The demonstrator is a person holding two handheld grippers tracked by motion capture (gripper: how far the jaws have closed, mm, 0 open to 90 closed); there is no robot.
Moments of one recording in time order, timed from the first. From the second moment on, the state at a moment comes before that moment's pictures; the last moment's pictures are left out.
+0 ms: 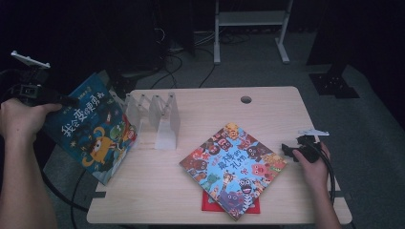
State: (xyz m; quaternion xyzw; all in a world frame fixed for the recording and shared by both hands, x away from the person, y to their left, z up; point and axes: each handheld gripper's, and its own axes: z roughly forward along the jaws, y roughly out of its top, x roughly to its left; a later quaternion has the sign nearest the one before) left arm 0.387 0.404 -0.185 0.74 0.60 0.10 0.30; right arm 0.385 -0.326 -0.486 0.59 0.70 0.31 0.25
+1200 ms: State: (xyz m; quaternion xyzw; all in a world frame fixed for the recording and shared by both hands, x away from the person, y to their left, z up) left arm 0.434 0.396 -0.199 0.70 0.64 0.16 0.28; right arm 0.385 -0.326 -0.486 0.59 0.70 0.31 0.25
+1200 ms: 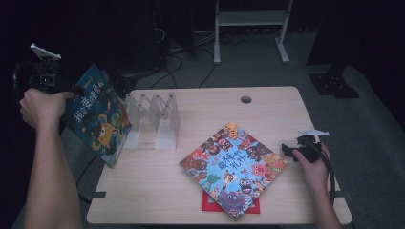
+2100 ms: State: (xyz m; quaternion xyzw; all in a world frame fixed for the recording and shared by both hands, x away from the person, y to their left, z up) left arm 0.435 0.403 -0.202 0.70 0.64 0.14 0.28; right arm 0.385 -0.326 -0.486 0.59 0.70 0.31 0.25
